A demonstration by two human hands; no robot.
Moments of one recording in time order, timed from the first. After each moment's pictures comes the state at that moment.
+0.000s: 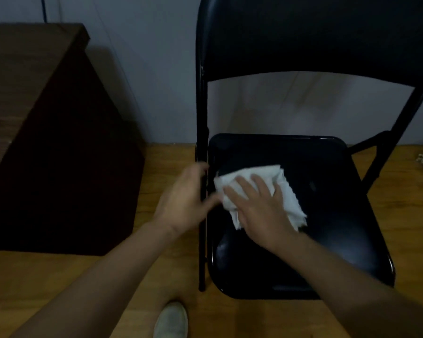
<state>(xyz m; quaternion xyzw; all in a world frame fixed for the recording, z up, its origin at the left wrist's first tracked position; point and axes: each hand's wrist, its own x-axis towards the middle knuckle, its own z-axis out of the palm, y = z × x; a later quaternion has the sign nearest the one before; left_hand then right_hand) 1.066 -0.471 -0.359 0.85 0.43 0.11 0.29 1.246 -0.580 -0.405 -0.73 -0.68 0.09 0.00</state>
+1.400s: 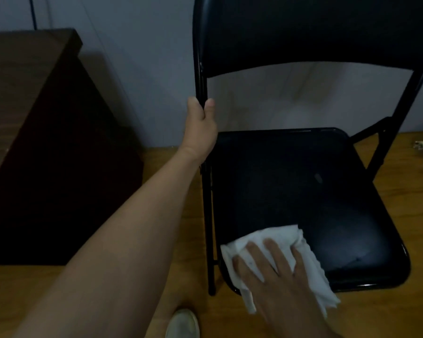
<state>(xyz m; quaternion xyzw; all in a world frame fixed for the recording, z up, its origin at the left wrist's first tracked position) 1.151 -0.381 -0.330 0.66 0.42 0.36 0.50 1.170 -0.706 -0.424 -0.73 -0.68 -0.01 -0.03</state>
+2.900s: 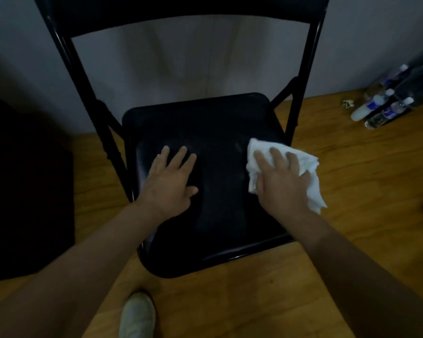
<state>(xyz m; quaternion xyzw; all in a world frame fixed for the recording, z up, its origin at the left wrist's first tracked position) 1.174 -0.522 -0.391 0.94 0.28 -0.10 0.16 1.361 -0.697 -0.398 -0.91 -0.41 0.03 -0.06</state>
